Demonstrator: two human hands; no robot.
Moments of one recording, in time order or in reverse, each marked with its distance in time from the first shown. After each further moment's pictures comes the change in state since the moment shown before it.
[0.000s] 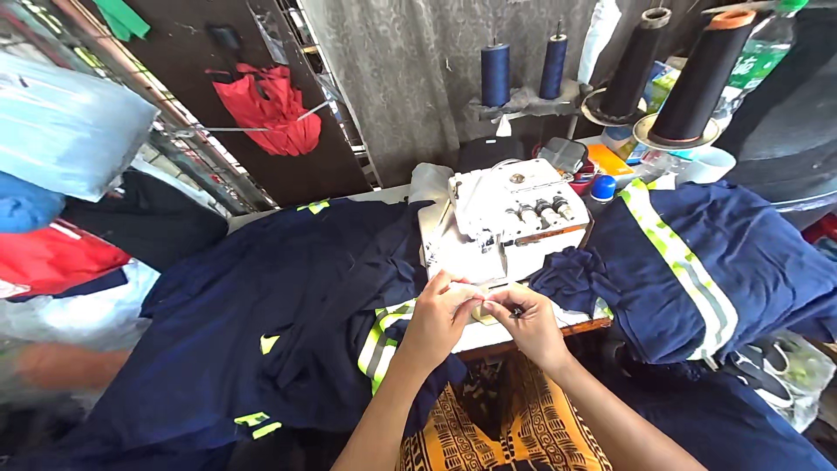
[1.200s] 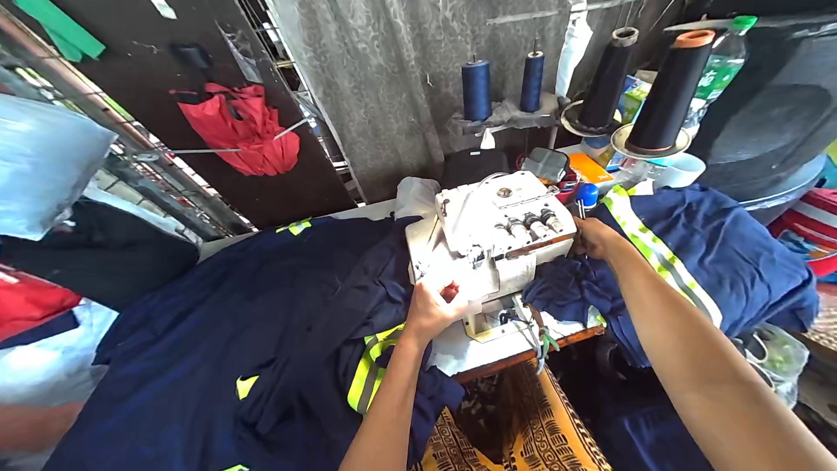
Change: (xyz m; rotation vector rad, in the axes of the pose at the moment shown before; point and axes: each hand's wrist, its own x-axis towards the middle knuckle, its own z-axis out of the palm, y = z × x) left_hand 0.033 -0.051 0.027 -0.295 -0.048 -0.214; right_hand 0.156 0.120 -0.173 0.011 0.199 1.012
